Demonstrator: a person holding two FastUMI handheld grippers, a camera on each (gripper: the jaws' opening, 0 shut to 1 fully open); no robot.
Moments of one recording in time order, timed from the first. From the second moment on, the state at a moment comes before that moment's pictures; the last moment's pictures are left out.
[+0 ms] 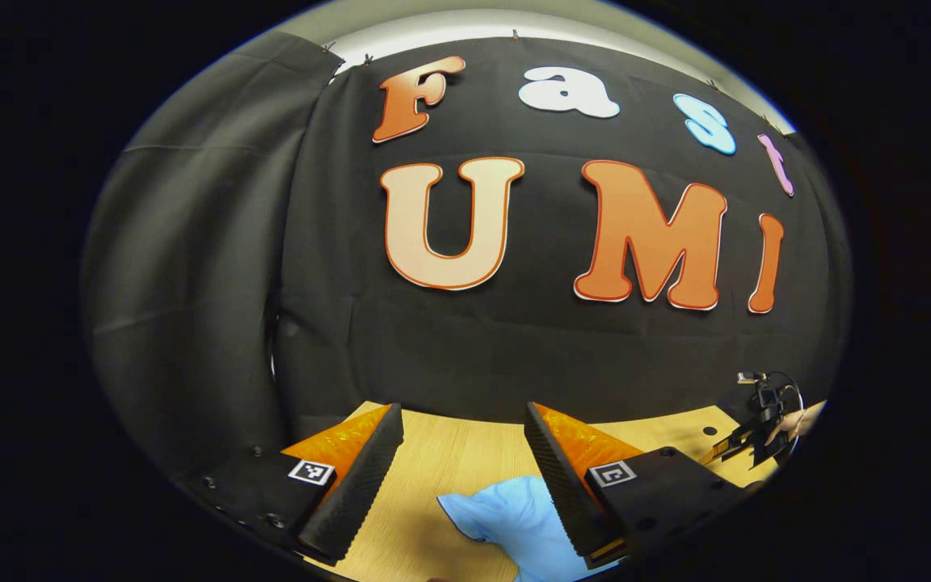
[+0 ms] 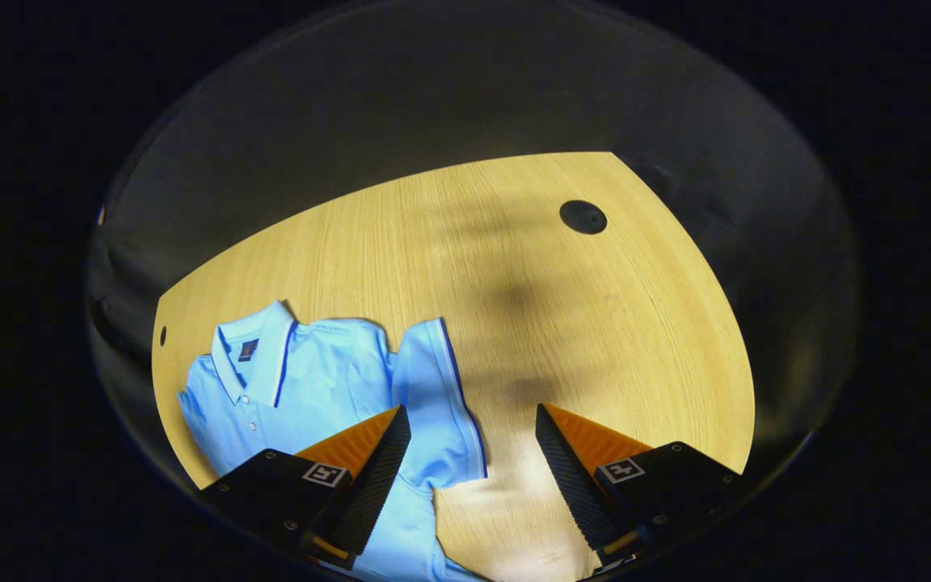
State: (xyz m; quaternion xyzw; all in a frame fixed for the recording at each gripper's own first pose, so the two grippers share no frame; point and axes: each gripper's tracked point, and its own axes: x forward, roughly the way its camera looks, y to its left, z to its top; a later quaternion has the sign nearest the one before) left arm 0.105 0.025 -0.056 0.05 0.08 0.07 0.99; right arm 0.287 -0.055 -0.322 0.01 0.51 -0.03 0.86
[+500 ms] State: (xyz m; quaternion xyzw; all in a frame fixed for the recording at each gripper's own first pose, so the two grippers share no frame) left arm 0.107 0.038 -0.079 0.04 0.10 0.09 0.99; right arm 0.288 -0.056 -0.355 0.00 0.55 -0.03 0.84
